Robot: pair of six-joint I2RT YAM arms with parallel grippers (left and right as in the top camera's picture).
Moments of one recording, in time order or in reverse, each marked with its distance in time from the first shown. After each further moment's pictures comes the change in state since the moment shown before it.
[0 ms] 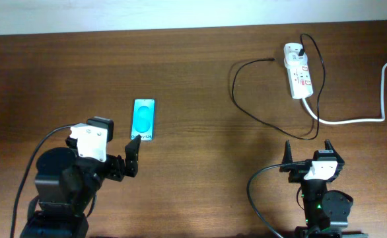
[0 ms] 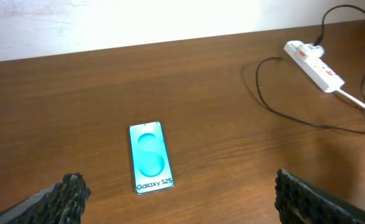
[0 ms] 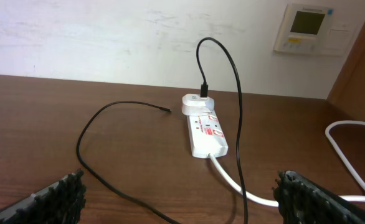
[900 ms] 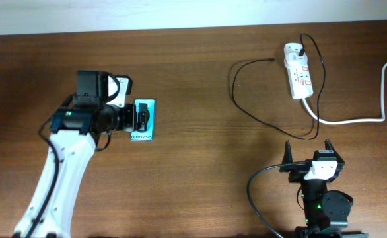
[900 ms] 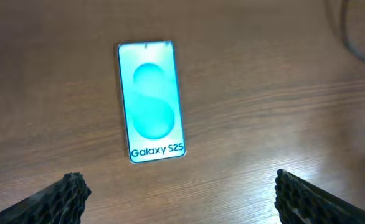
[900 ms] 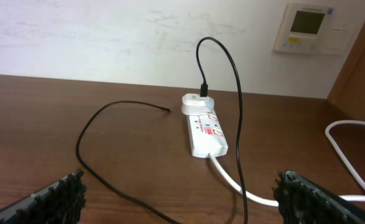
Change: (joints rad) left arm 0.000 0.771 0.322 -0.141 -0.026 -0.023; right arm -0.001 0.001 0.000 0.000 0.000 0.000
